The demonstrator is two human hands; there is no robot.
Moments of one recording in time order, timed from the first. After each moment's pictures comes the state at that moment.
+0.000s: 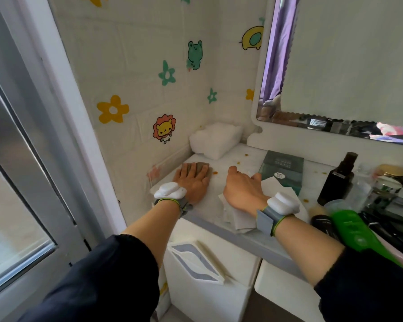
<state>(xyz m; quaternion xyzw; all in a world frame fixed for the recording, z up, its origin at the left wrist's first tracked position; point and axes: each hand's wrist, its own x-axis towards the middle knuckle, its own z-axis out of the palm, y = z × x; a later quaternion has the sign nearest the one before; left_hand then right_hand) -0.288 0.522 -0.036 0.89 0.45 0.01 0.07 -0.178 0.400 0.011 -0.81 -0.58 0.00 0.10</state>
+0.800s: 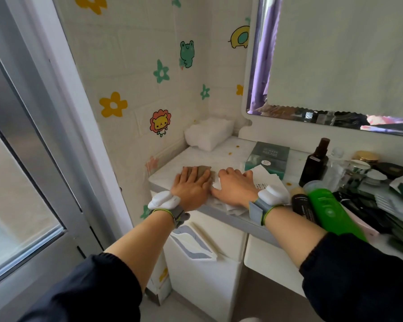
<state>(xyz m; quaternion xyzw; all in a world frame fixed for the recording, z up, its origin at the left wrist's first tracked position) -0.306 0.451 -0.041 0.91 0.42 0.01 0.02 -0.185 0.364 0.003 -0.79 -0.61 0.00 0.04</state>
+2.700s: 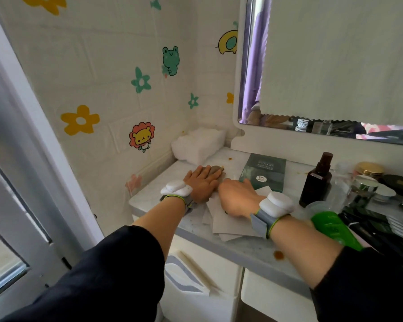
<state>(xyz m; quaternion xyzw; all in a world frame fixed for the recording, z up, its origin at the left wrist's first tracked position) -0.222 0.521 -0.028 0.95 0.31 -0.05 -0.01 -0.149 0.385 0.020 -0.78 -0.63 0.00 -0.04</state>
